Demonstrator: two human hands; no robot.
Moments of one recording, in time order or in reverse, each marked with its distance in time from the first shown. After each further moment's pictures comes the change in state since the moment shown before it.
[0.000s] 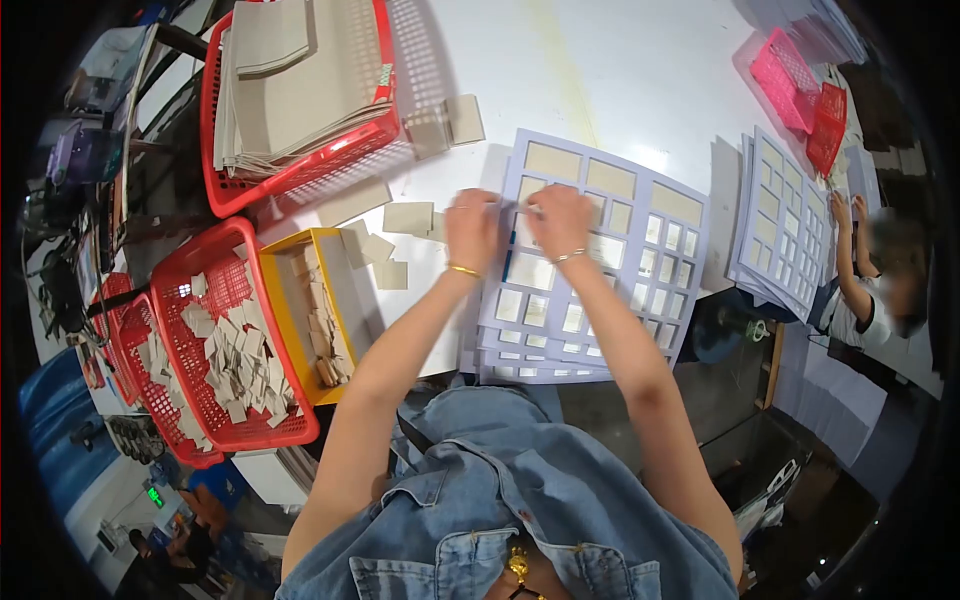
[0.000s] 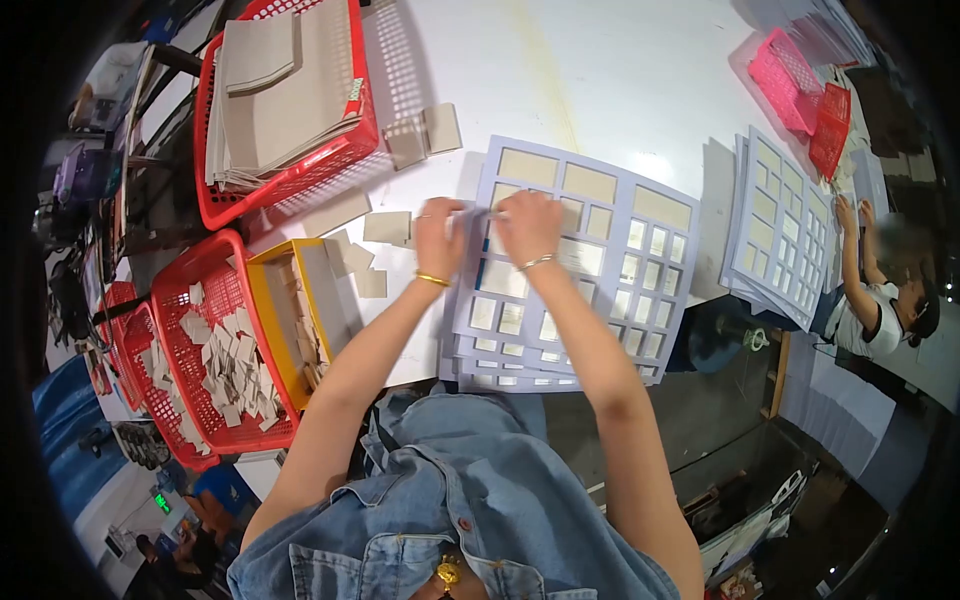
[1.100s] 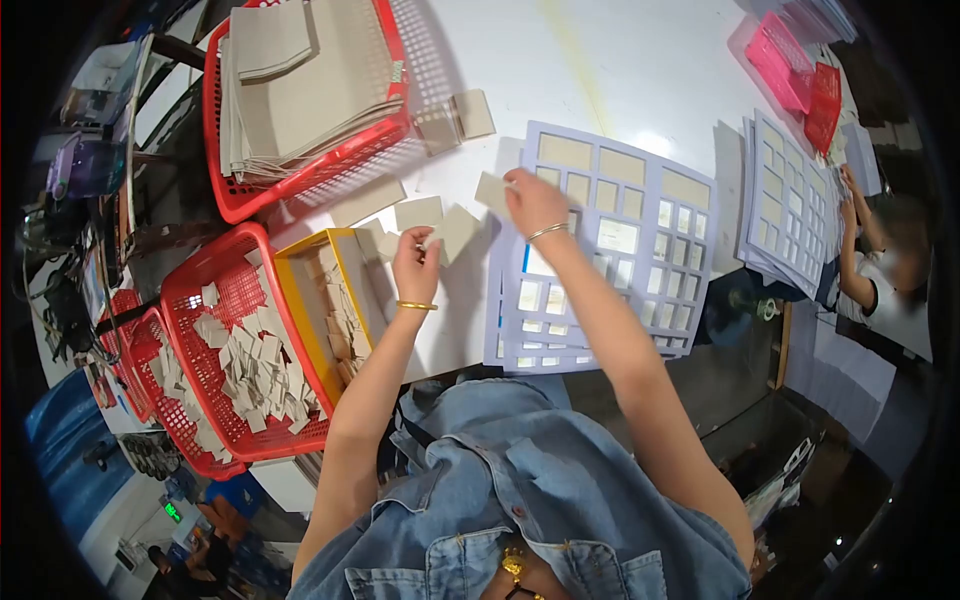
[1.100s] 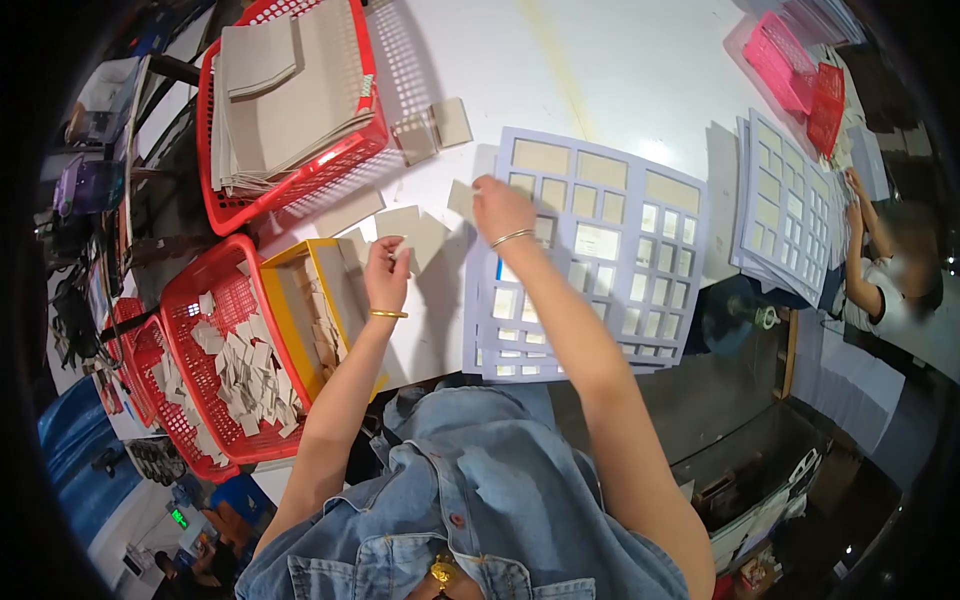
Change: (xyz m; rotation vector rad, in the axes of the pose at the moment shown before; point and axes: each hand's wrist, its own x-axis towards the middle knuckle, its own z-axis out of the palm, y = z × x) left_hand -0.064 -0.060 -0.090 -0.306 0.017 -0.500; right_hand 0.027 -0.067 0.012 0.170 -0.140 0.236
